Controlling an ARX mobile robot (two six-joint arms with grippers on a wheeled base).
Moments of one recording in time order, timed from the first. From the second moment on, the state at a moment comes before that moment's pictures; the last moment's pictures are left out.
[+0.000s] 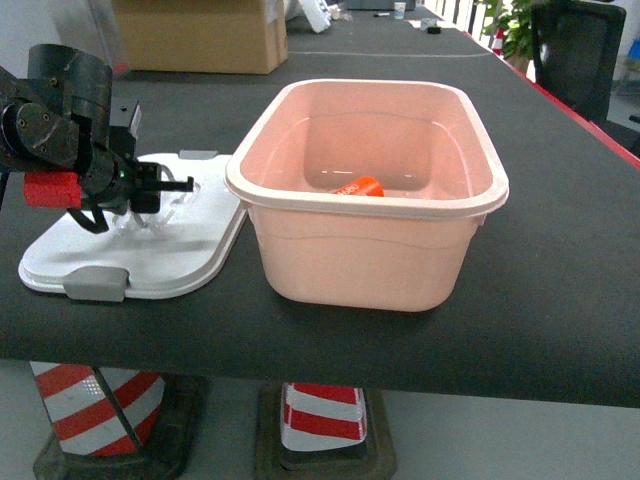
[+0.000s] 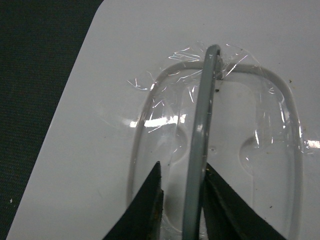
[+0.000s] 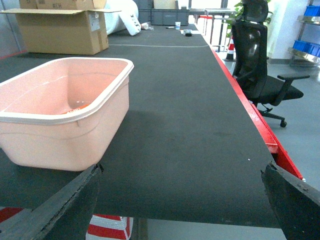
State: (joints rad) left arm -0.03 2.39 1.64 0.13 -0.20 0.02; right arm 0.00 0.00 0.01 -0.01 0.00 0.00
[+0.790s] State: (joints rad) left arm -0.06 2.23 2.01 -0.11 -0.25 -0.02; right arm 0.00 0.00 0.01 -0.01 0.00 0.00
